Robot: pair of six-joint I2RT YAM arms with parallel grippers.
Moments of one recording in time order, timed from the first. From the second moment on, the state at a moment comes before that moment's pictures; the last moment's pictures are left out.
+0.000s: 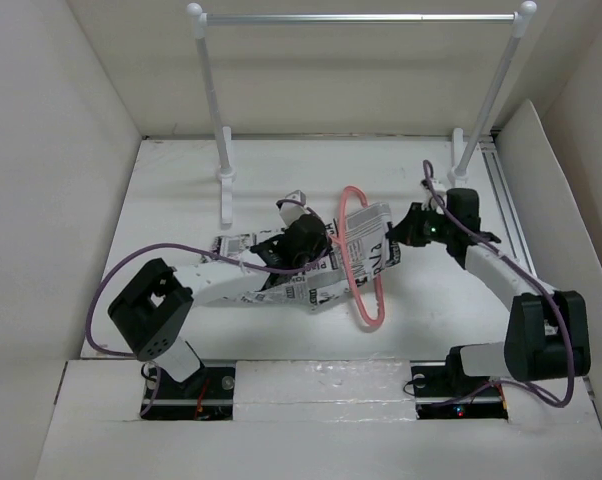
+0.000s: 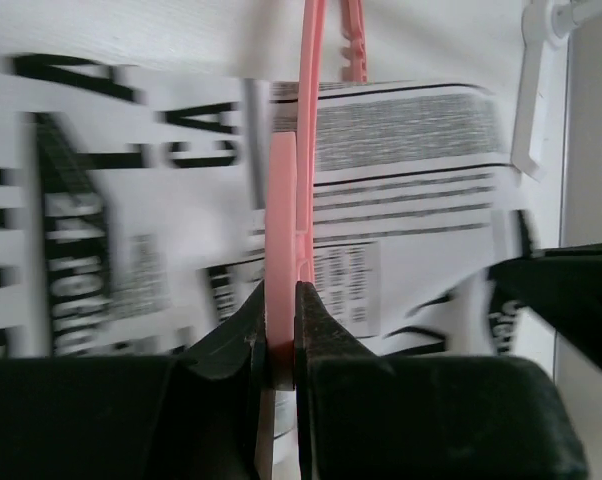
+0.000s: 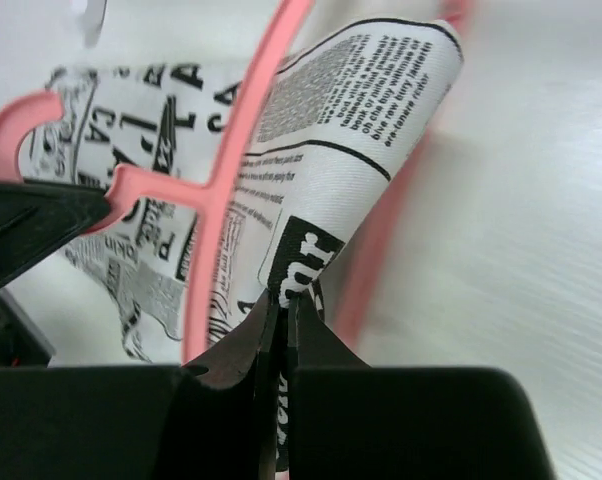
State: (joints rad) left arm -0.89 1.58 0.94 0.06 -0.37 -1.02; right arm 0.11 1.36 0.75 -0.04 -0.63 0.30
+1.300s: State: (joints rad) left arm -0.83 1.29 0.91 -0.24 -0.46 -0.77; right arm -0.15 1.53 0.79 -0.15 -0.63 0.17
